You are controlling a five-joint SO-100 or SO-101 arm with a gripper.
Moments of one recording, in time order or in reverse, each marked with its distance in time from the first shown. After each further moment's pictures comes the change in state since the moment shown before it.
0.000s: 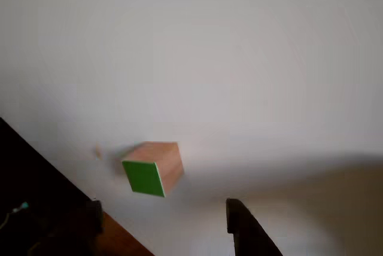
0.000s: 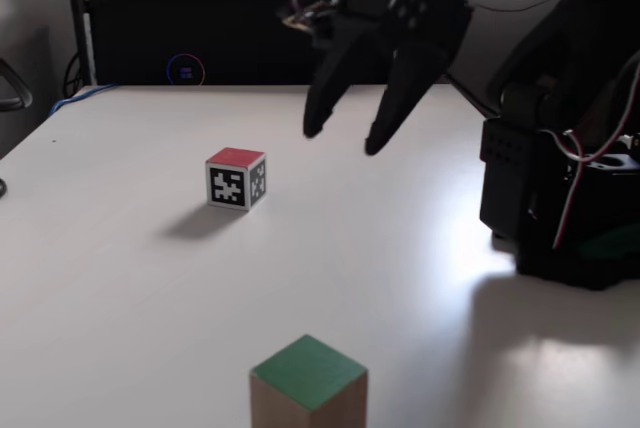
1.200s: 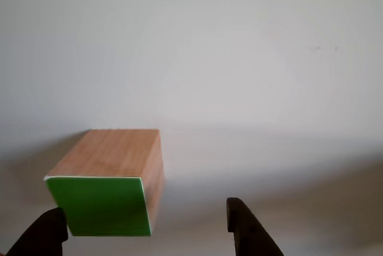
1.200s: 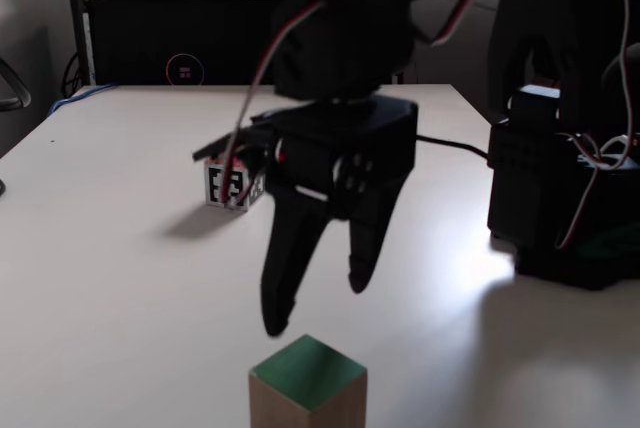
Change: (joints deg) arm -13.7 -52.2 -30.3 -0.4 4.7
